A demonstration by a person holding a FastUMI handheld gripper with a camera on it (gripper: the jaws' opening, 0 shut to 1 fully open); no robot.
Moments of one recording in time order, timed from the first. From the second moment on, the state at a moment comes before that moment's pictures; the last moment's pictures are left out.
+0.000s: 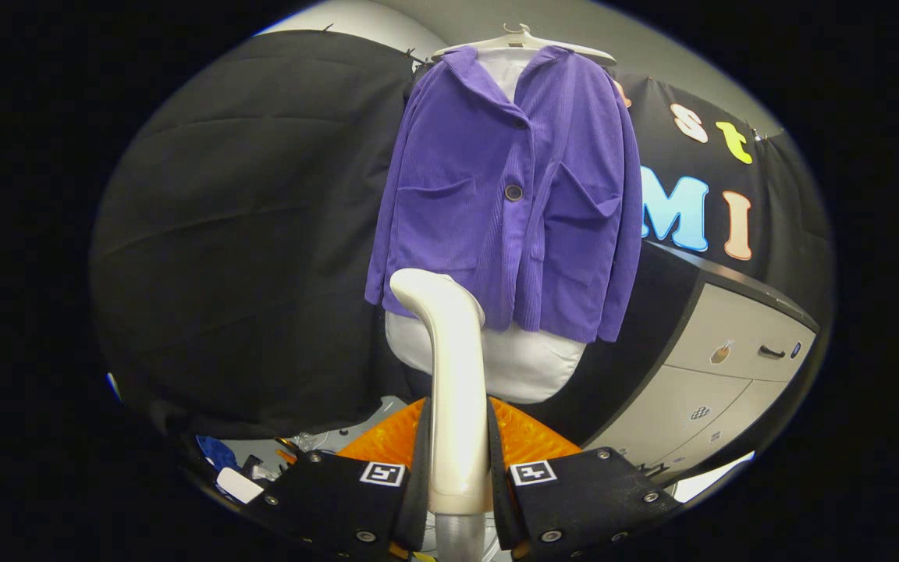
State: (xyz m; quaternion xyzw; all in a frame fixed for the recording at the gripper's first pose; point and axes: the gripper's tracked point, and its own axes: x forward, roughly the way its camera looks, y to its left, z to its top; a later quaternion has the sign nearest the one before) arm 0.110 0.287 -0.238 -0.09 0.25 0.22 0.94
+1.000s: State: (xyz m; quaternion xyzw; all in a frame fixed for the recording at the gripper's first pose) arm 0.092 0.165 -0.136 -0.01 0.18 0.14 0.97
